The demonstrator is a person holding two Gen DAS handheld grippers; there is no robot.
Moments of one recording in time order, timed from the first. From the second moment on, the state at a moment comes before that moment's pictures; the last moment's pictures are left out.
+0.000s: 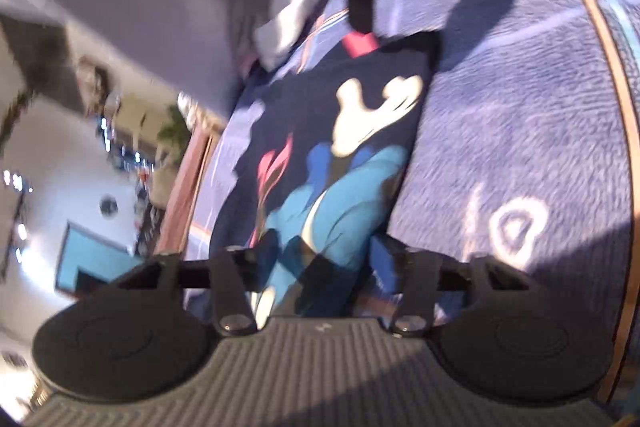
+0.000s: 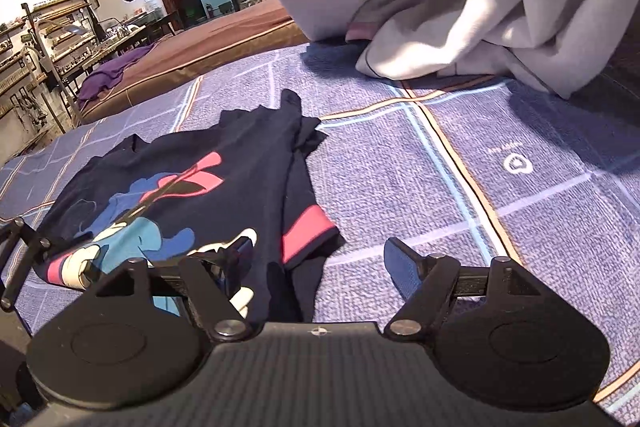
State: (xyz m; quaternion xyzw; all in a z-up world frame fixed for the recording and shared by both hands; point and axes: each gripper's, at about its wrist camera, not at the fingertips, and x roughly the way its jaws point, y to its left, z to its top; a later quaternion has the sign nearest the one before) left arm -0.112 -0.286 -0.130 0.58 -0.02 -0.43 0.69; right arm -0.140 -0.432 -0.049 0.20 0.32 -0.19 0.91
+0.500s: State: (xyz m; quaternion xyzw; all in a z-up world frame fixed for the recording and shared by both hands) left arm -0.121 -0.405 -0.137 0.55 0.01 -0.45 0.70; right arm -0.111 -0.490 -0.052 0.27 0.31 -0.13 0.90
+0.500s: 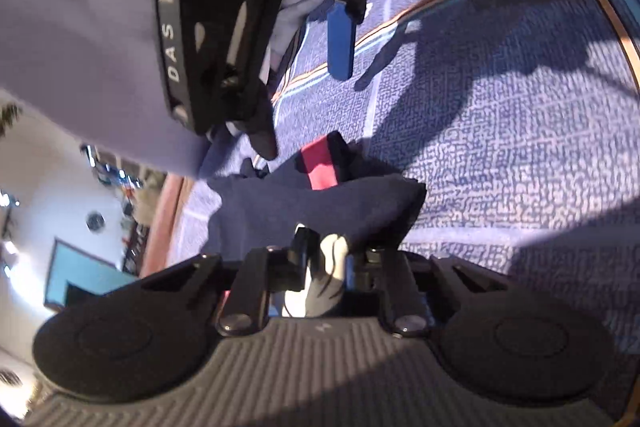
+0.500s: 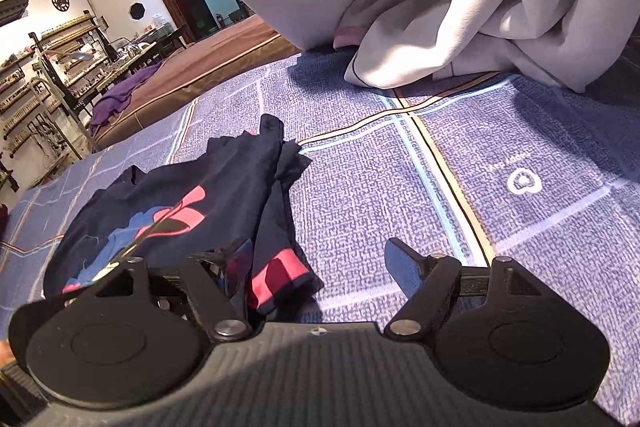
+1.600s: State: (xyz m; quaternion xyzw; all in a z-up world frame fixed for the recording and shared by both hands) left arm -0.021 -0.361 -0.082 0.24 0.34 -0.49 0.77; right arm -0.022 -0.508 -0.078 0.46 0.32 -0.08 0.83
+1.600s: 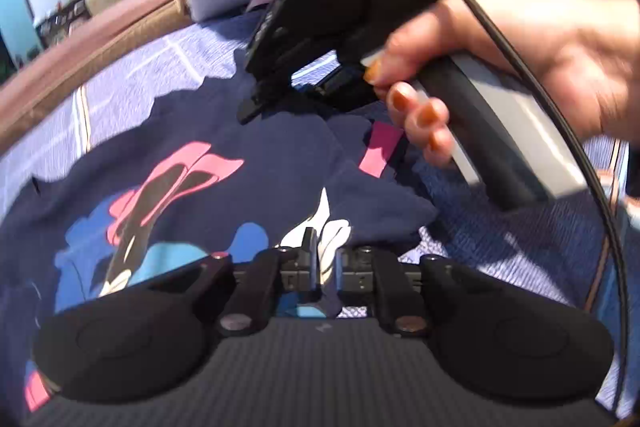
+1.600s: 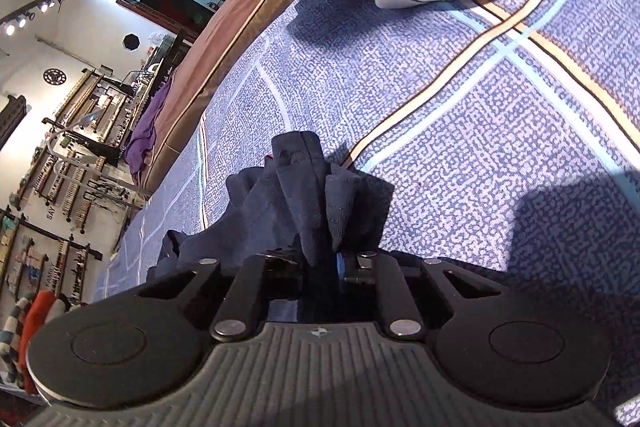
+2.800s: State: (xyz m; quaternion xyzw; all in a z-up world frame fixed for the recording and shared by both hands) left arm 0.130 -0.049 -0.075 -0.09 0.48 -0.25 0.84; right arm 0.122 -0.325 -0.015 0.40 0.28 0.10 0.87
